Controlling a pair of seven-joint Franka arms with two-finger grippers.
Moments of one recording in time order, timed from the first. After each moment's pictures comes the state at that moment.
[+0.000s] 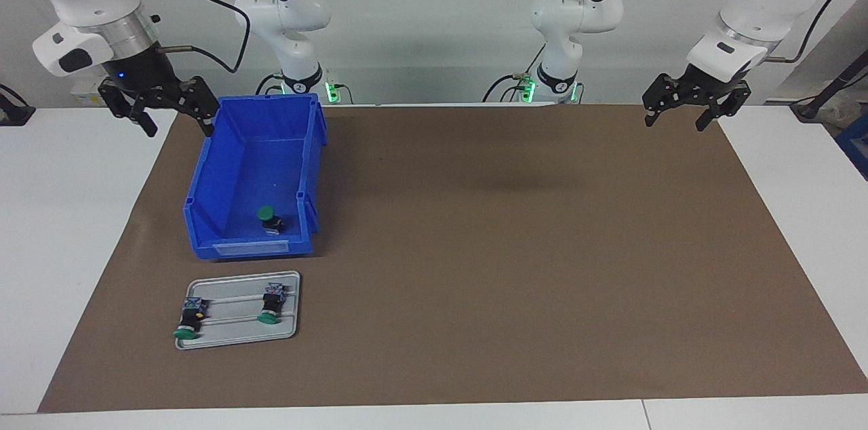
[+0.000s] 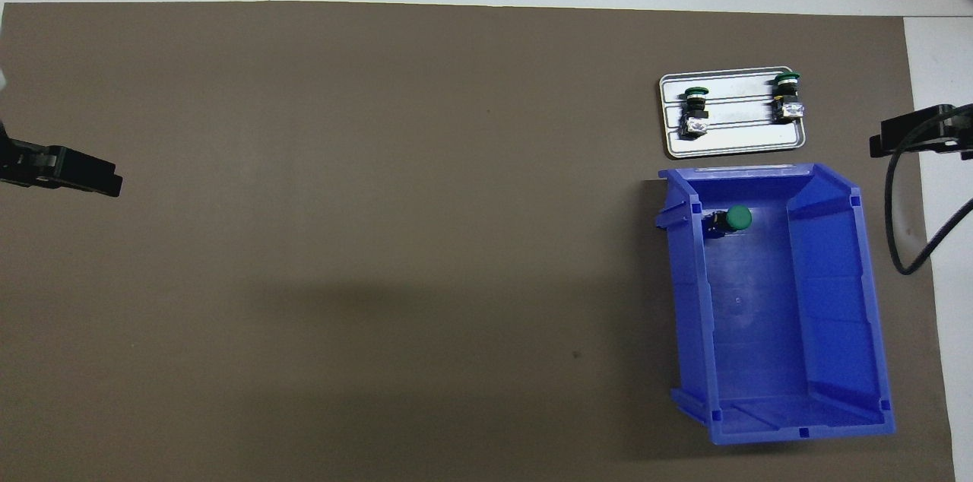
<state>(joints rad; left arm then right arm) -0.08 0.00 0.03 -1.55 -0.02 1.53 0.13 0.06 0.05 -0.11 -1.46 0.02 1.57 -0.02</state>
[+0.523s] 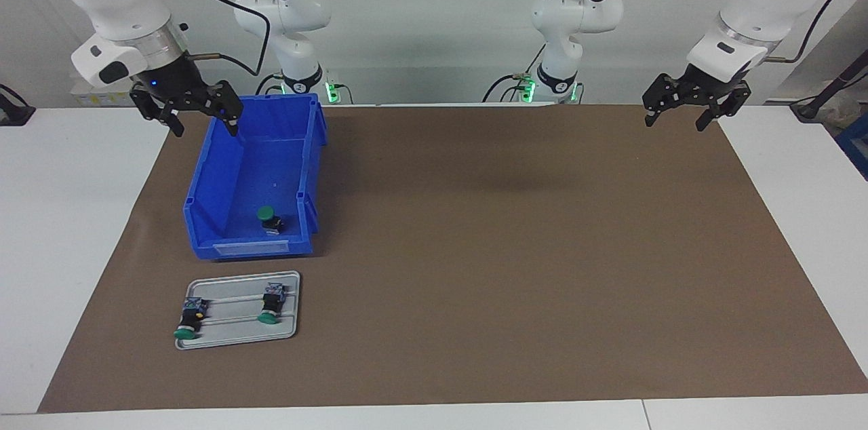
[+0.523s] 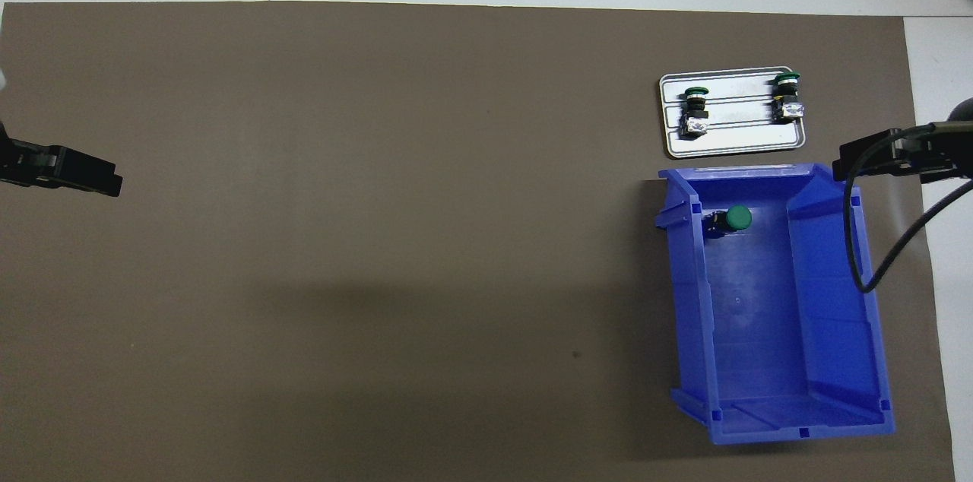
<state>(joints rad) -0.08 0.00 0.03 -1.55 -0.02 1.53 0.13 0.08 0.02 -0.10 -1.53 0.02 1.55 0.02</state>
